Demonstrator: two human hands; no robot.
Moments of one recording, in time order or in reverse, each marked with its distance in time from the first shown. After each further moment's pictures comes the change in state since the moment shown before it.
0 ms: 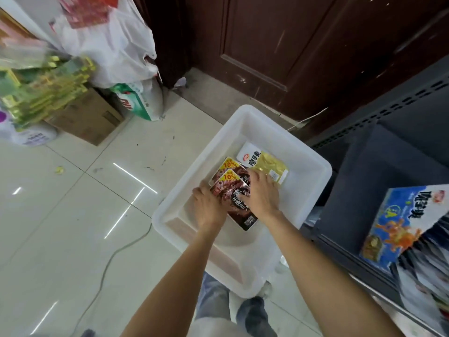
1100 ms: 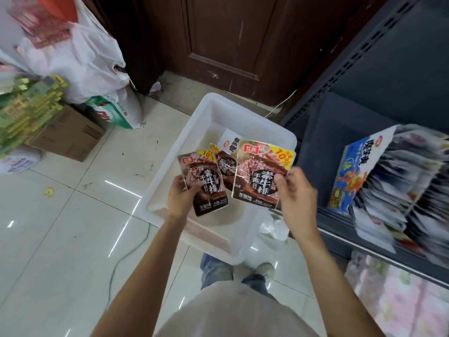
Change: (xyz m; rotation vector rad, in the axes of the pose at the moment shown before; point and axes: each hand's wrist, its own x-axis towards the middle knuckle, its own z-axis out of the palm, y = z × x) left_hand -0.032 -0.004 -0.051 -0.682 -0.120 -0.076; right_hand -0.150 0.037 -0.083 0.915 0.537 0.191
